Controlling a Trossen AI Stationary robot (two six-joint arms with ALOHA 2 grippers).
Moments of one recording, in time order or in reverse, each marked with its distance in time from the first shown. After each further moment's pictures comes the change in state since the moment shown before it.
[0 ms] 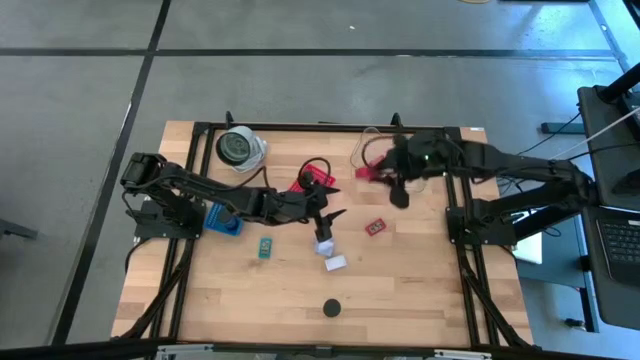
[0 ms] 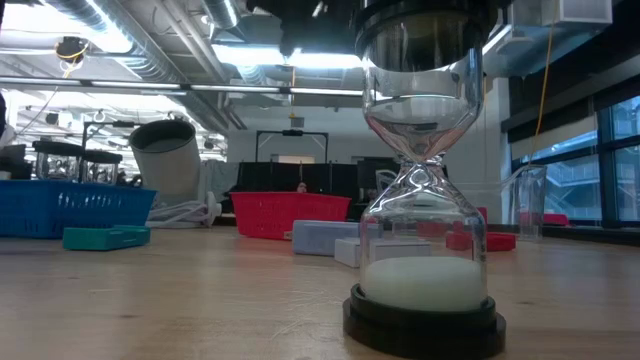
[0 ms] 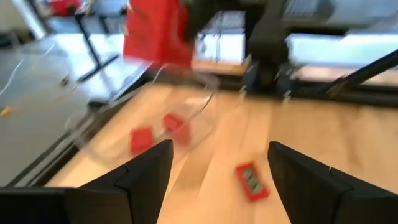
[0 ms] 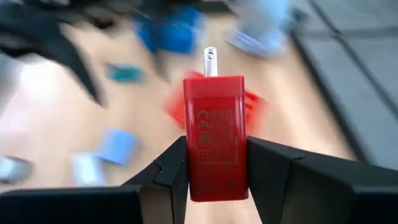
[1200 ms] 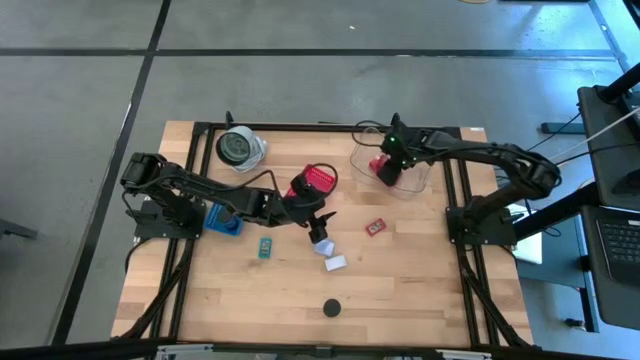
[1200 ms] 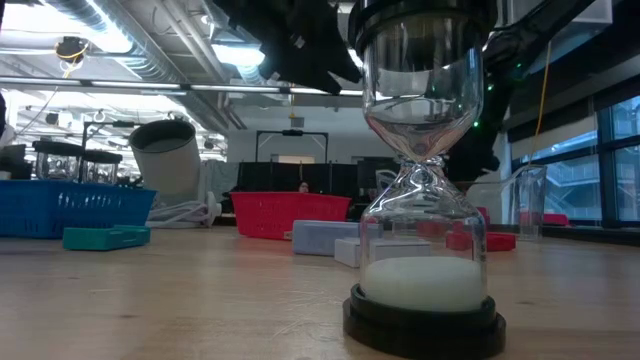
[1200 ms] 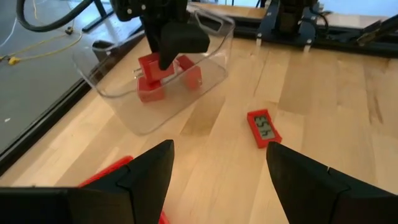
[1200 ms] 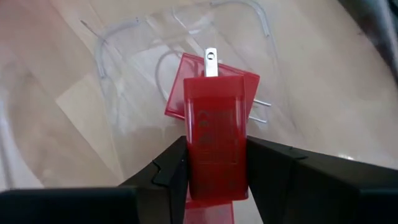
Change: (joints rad) left arm -0.001 0.001 0.000 -0.230 -0.013 -0.148; right arm -0.468 0.348 -0.264 0.081 0.056 0.104
